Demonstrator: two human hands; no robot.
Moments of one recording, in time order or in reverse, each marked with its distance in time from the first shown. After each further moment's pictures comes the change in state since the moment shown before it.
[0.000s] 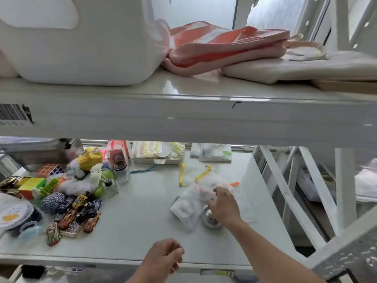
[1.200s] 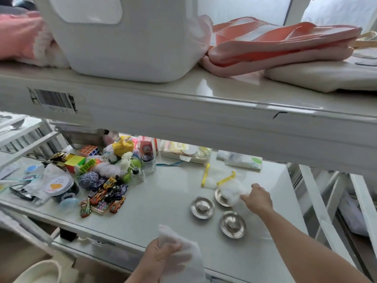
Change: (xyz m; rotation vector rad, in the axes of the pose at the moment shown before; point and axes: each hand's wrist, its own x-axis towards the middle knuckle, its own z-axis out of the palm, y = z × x) left_hand -0.033 0.004 -0.009 -0.658 0.131 -0.086; right_hand 0.077 0.023 -0.022 -0.116 -0.093 0.148
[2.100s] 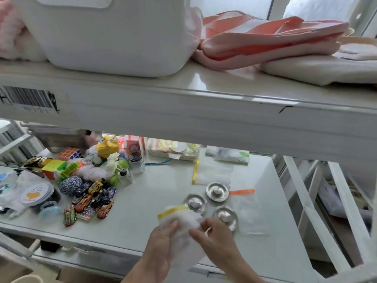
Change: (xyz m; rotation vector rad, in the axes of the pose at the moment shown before) left_hand 0.034 0.008 0.019 -0.220 0.020 -0.045; right_hand -0.186 -0.044 0.034 0.560 -0.147 -0.310
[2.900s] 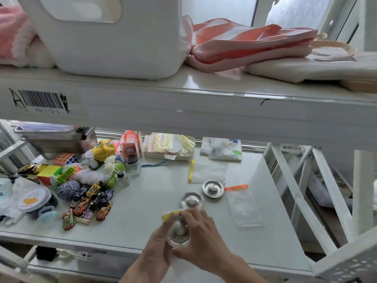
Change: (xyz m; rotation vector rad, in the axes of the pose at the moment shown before) left_hand -0.013 0.002 -0.012 -0.032 -0.201 -0.052; right_hand -0.019 -0.025 0.016 -0.483 -0.138 -0.392
